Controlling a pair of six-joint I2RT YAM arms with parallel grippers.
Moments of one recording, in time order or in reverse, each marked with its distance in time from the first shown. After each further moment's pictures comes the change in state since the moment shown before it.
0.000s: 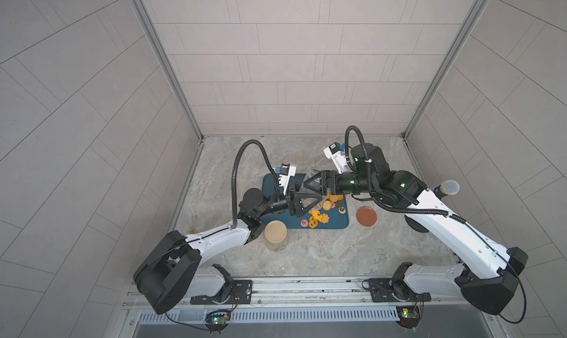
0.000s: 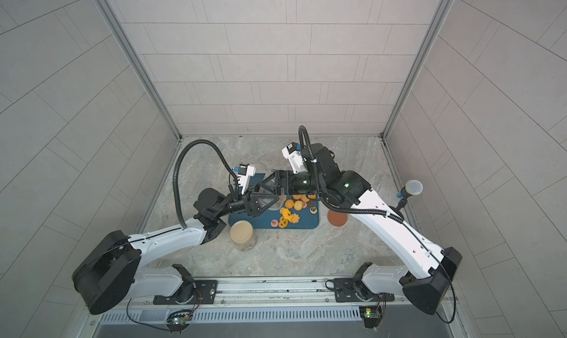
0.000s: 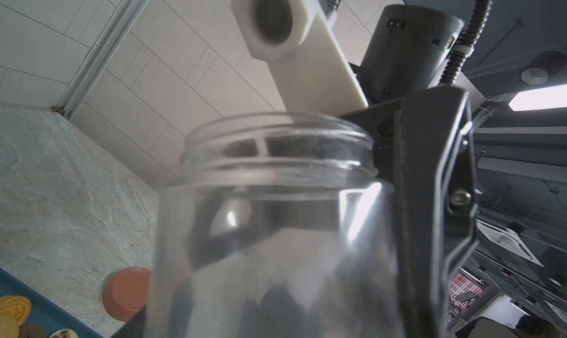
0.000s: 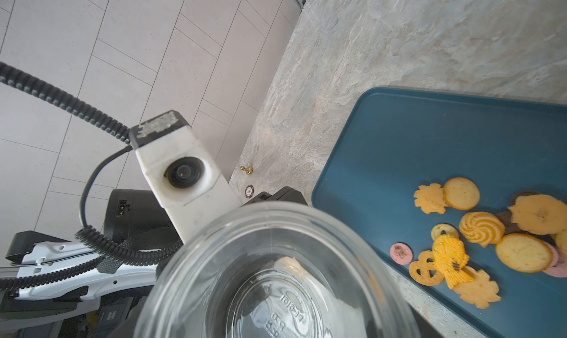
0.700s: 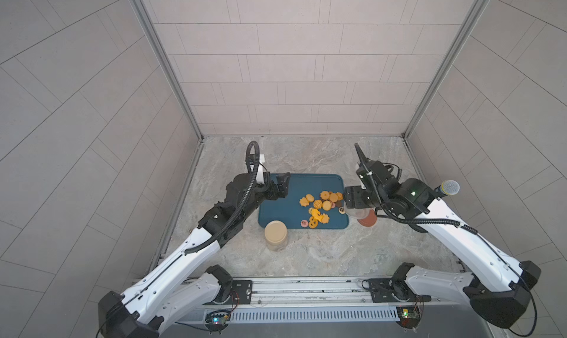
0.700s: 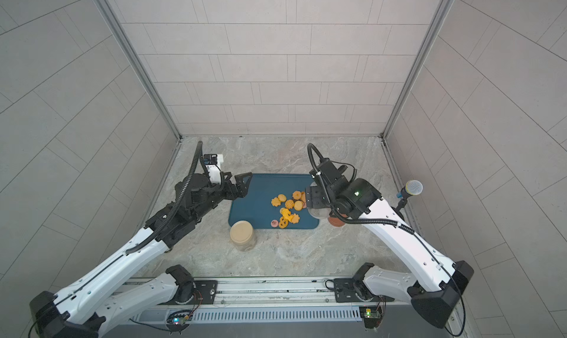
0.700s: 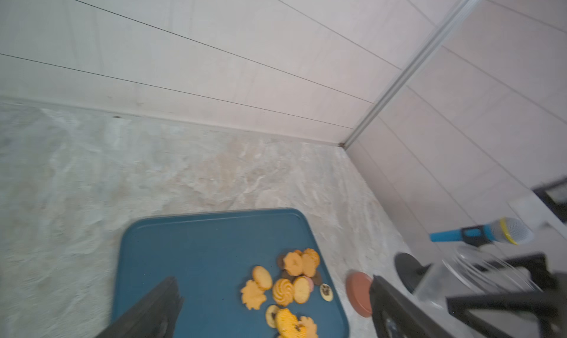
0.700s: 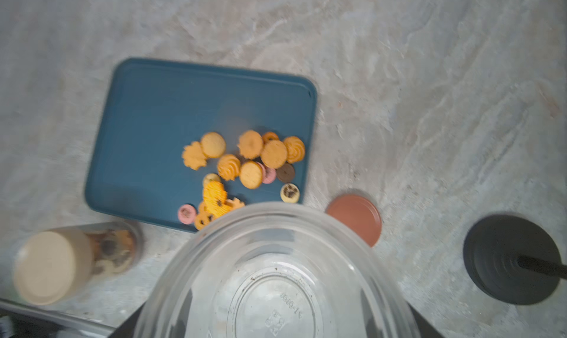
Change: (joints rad) left arm 0.068 -0.378 0.286 -1.306 -0.849 0.428; right arm -0.022 -0.154 -0.211 -0.390 0.629 -0.124
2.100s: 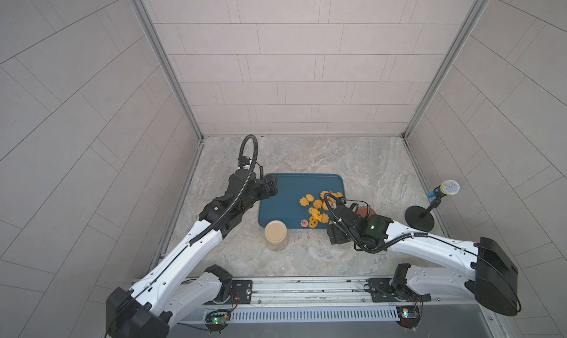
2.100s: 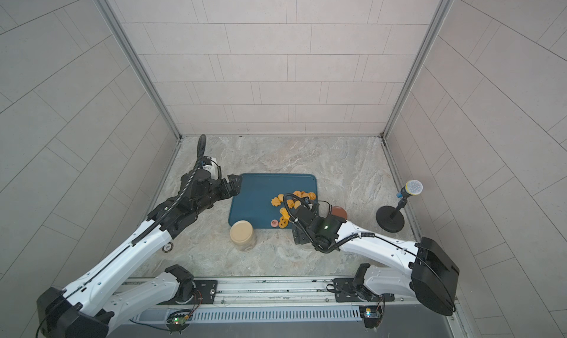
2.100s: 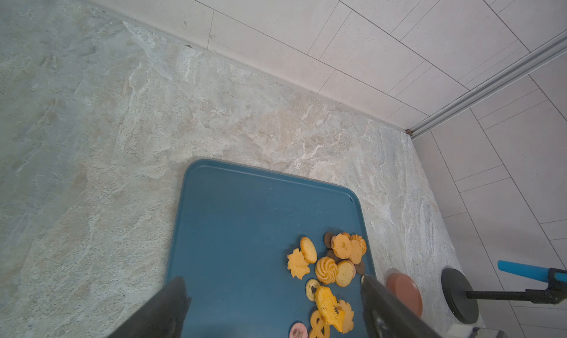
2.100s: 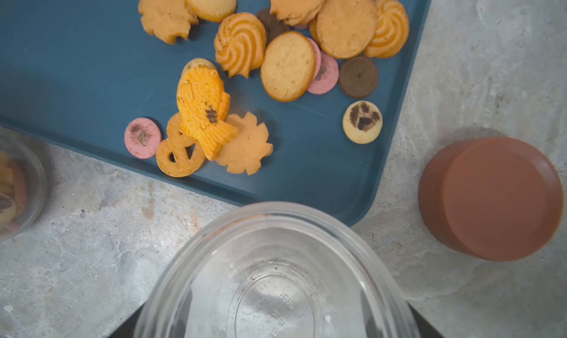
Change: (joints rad) left arm 0.121 0.062 0.009 -0.150 0.027 -0.136; right arm 0.259 0.087 -0.484 0.457 0.024 0.137
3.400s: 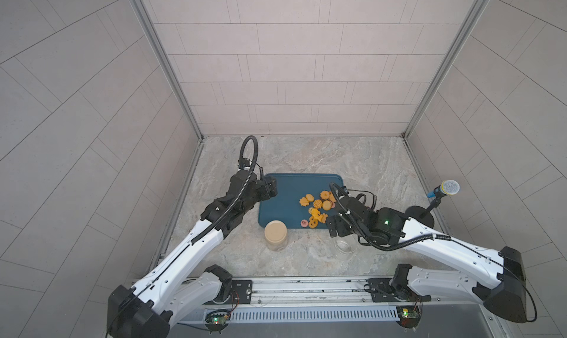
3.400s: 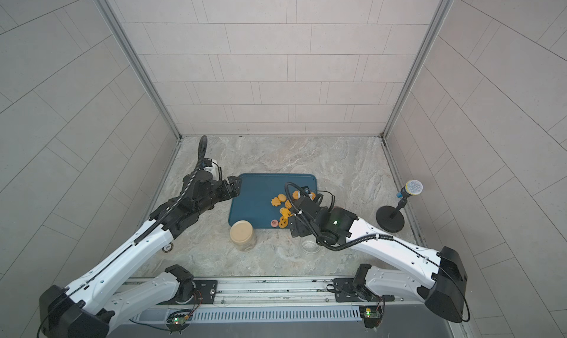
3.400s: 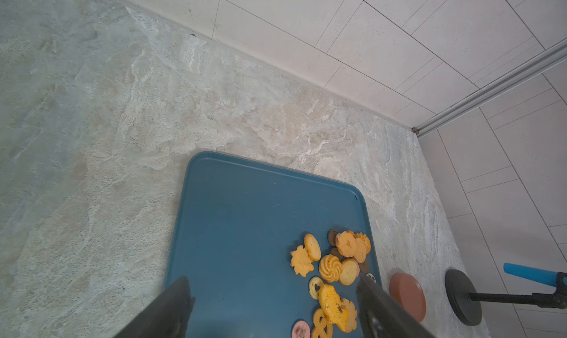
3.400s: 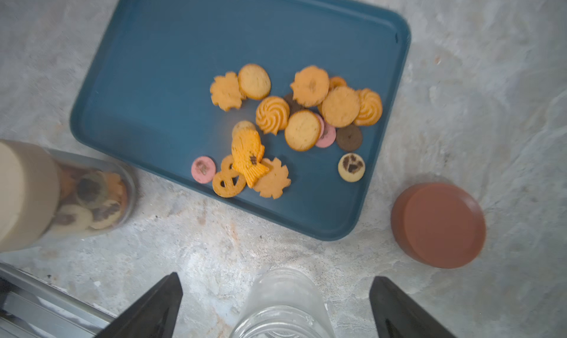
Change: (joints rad) left arm 0.004 0.007 -0.023 0.010 0.001 -0.022; right arm 0.013 -0.087 0.238 -0.196 0.043 -0.056
